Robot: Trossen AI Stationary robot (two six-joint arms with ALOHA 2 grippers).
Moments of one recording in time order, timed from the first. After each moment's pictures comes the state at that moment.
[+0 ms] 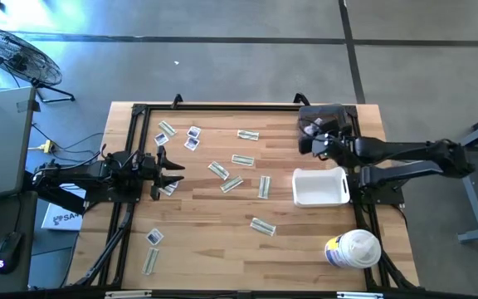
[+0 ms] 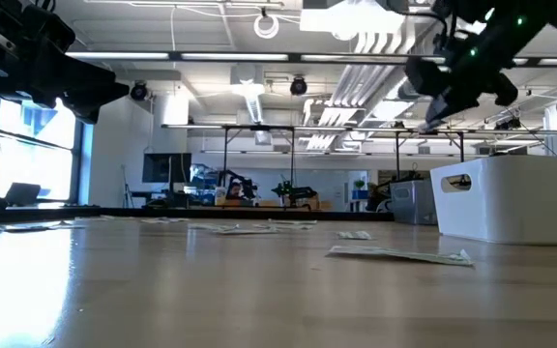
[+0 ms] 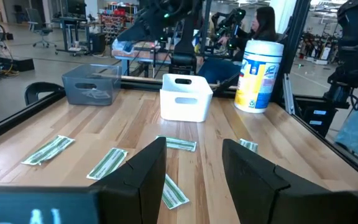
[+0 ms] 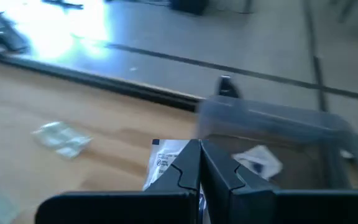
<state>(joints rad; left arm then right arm) 0.01 0.02 0.03 0.00 0.01 -0.08 -0.18 0.95 0.66 -0.55 0.88 0.76</state>
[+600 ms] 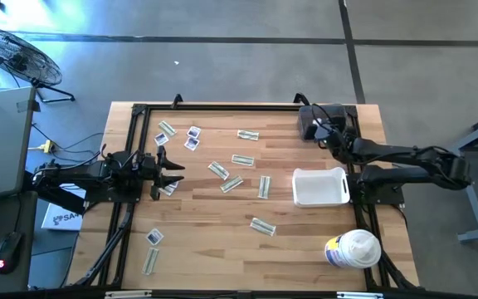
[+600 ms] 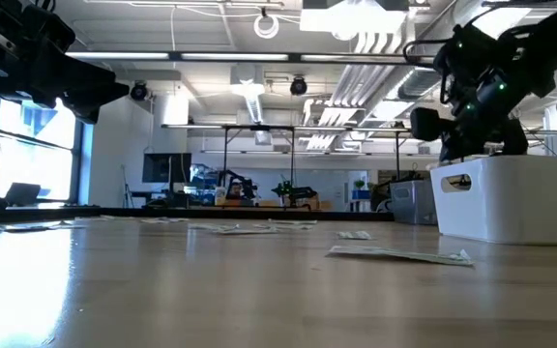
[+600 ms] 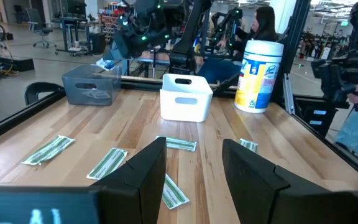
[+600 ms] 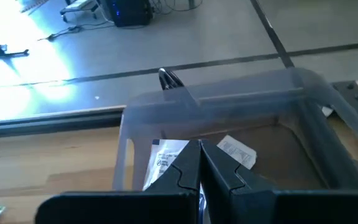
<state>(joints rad) 0.01 0.02 0.03 0.00 0.01 -0.08 -0.49 0.99 0.39 -0.11 0.82 0.81</state>
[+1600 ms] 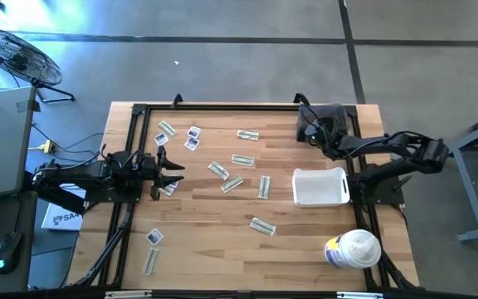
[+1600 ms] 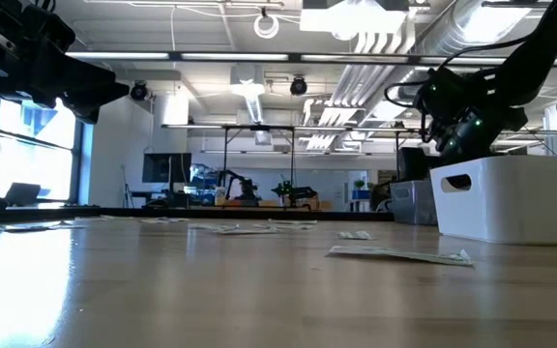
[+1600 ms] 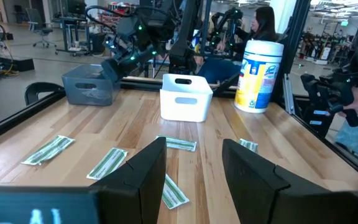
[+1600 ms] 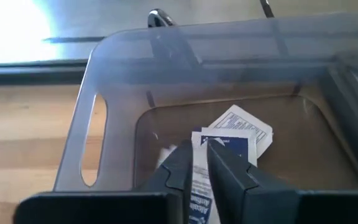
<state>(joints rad) 0.01 0.02 0.03 0.00 0.01 -0.08 -0.59 1.32 0.38 0.13 0.71 0.72</state>
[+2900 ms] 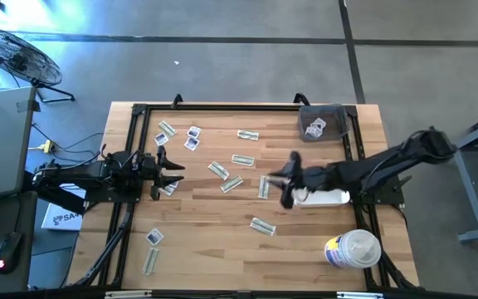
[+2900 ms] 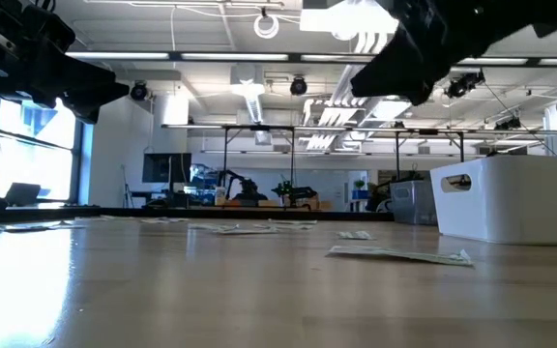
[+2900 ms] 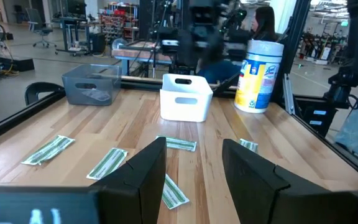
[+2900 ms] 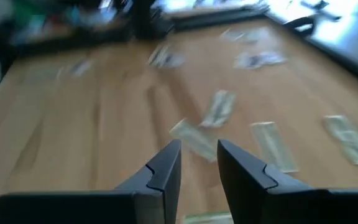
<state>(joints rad) 0.01 0.02 0.03 0.00 0.01 -0.08 0.23 1.26 0.63 0.18 0.38 0.28</state>
